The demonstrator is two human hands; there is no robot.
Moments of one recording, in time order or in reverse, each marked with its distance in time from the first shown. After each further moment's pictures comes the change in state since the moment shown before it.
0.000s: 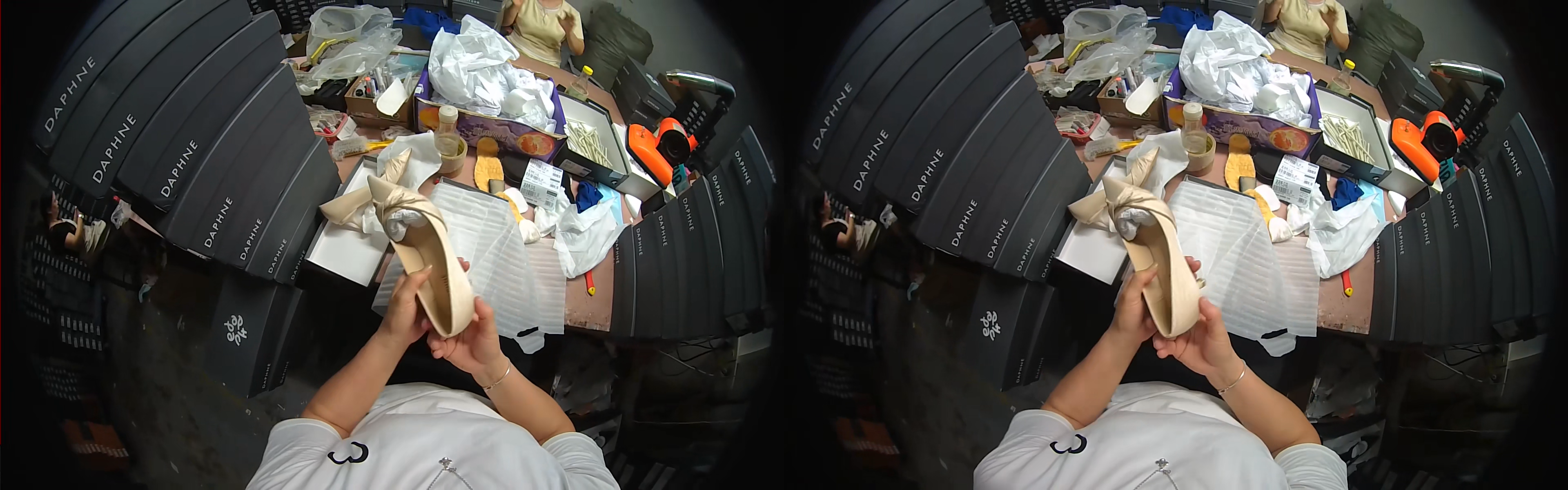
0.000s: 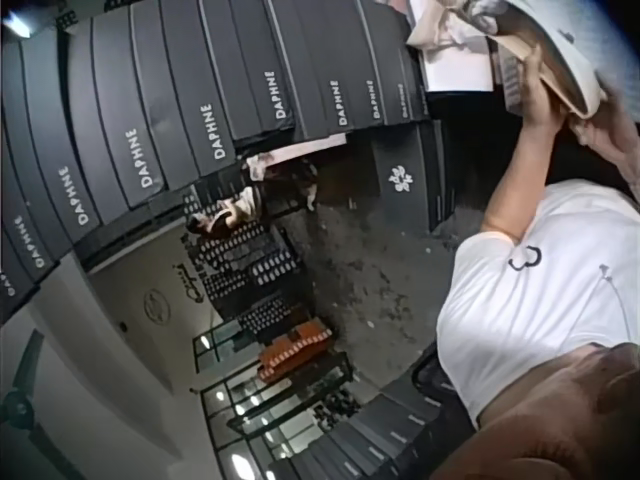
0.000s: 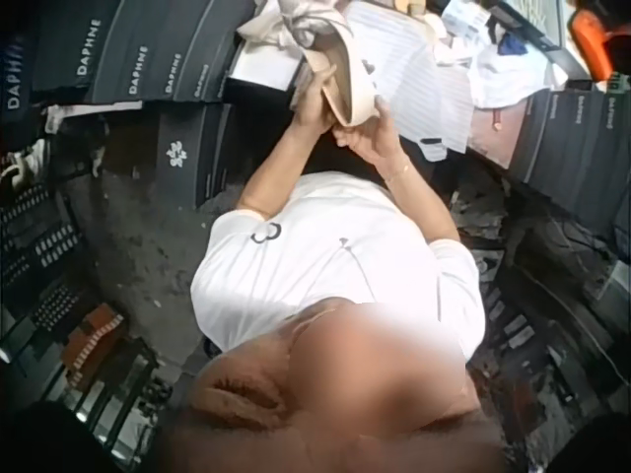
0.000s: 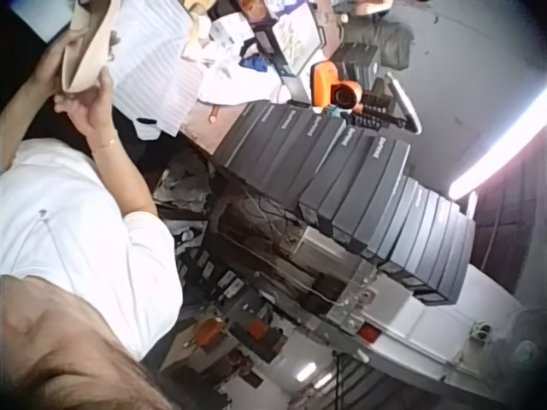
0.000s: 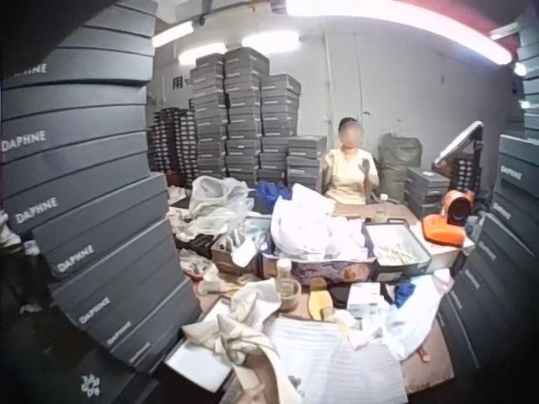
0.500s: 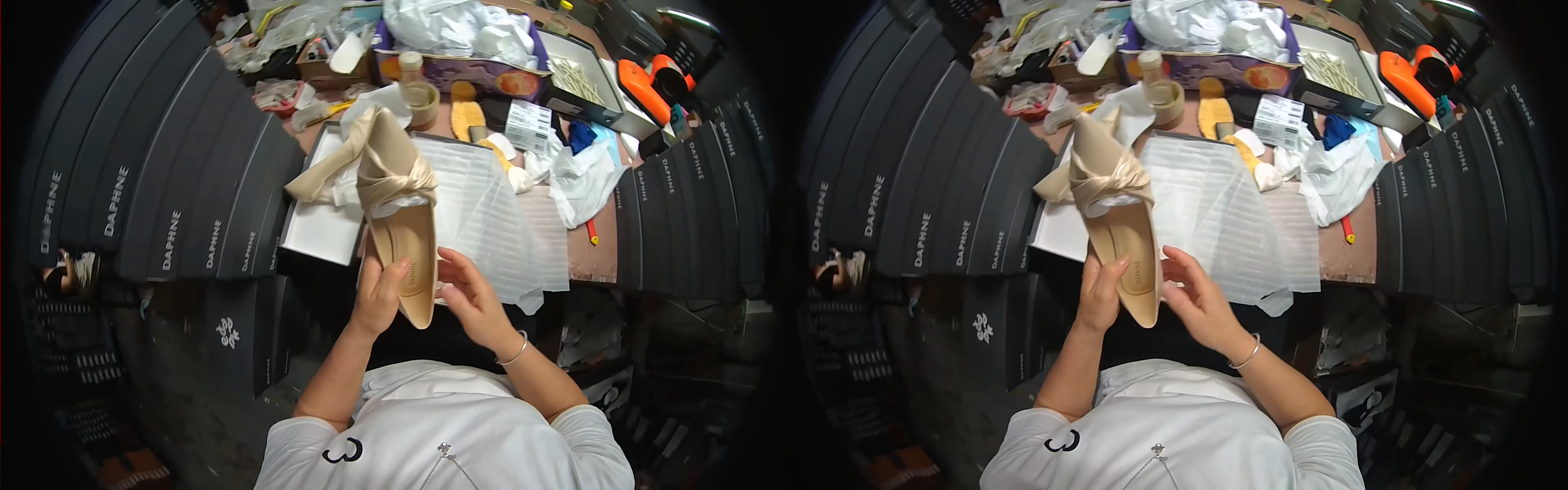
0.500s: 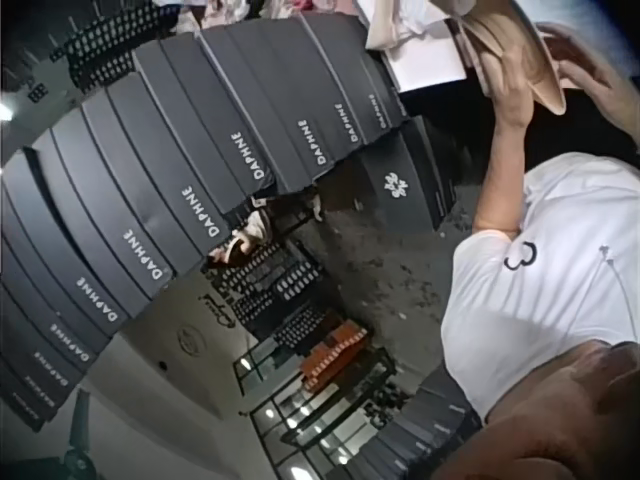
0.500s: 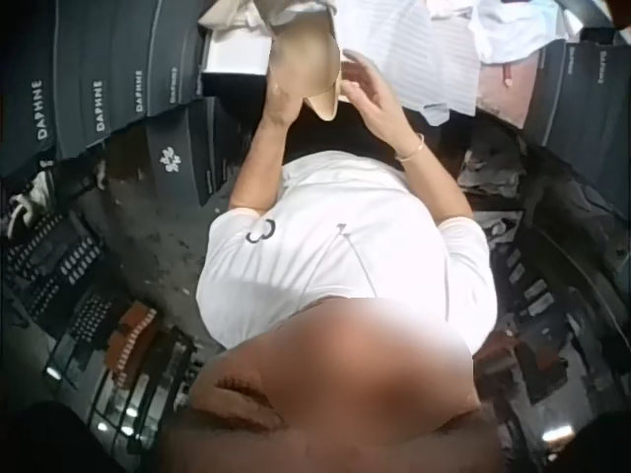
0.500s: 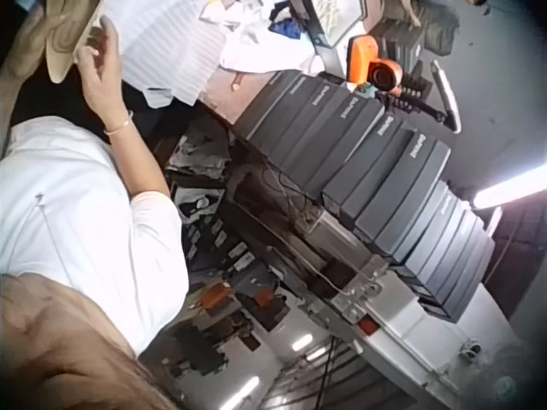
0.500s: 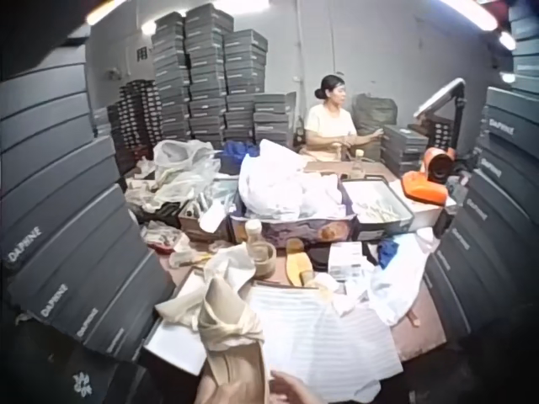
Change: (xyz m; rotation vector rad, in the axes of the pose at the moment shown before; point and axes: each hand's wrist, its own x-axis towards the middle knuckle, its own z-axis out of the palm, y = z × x) left_hand -0.013 0.012 -0.008 0.648 0.136 0.095; right_hand -0.012 -0.014 0.004 -0.958 0.376 -0.208
